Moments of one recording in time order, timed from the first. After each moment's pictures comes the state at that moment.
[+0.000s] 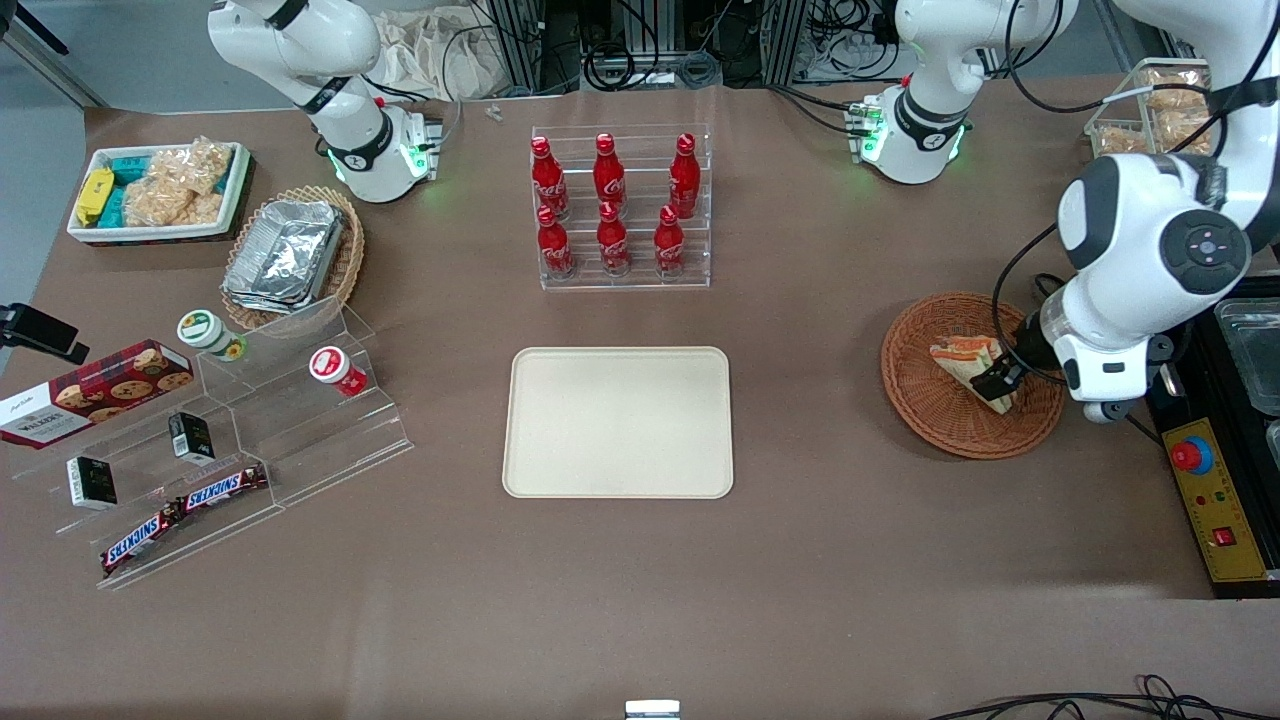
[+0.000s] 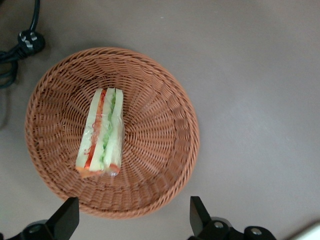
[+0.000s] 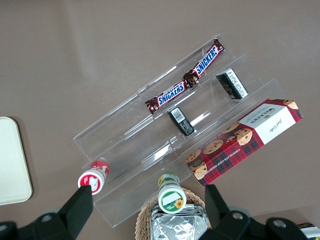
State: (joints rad) arm -0.01 0.08 -0.06 -2.10 0.05 2.13 -0.95
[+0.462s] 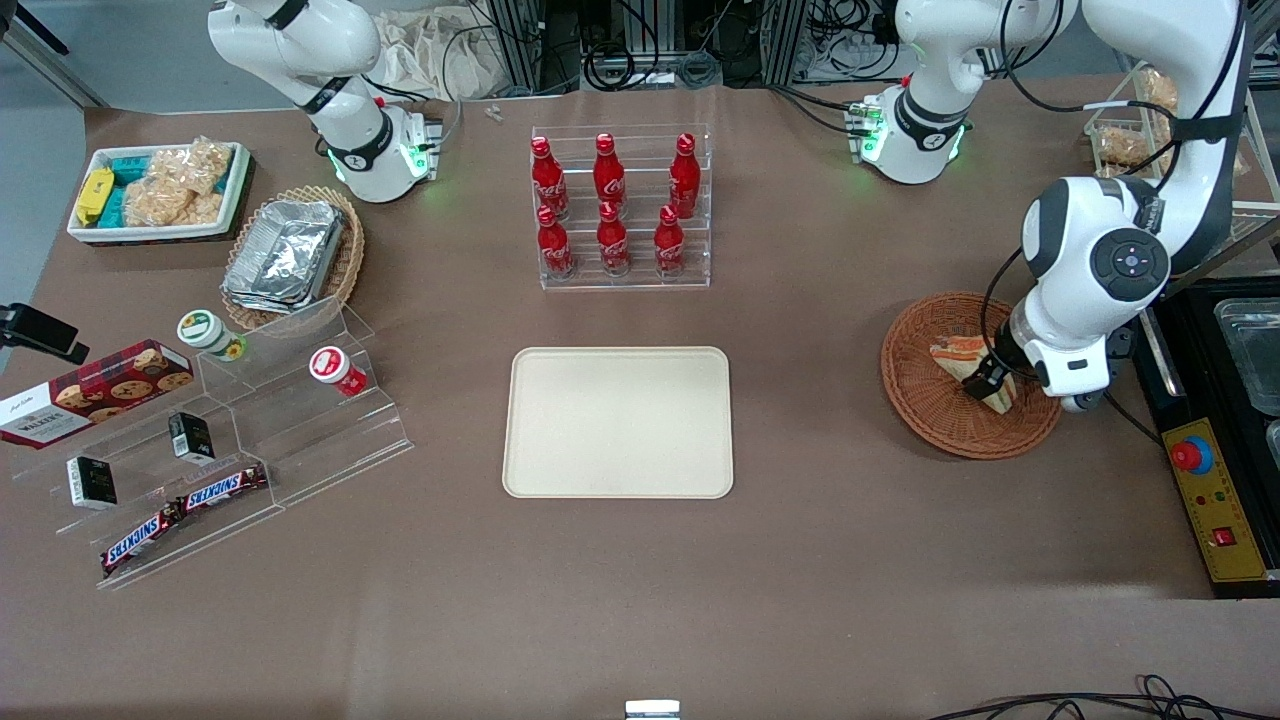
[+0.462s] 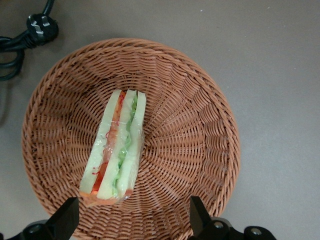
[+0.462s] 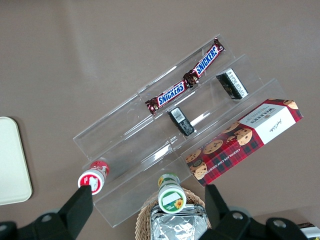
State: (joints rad) arm 0.00 0.10 -0.06 -2.25 0.14 2.29 -1.07
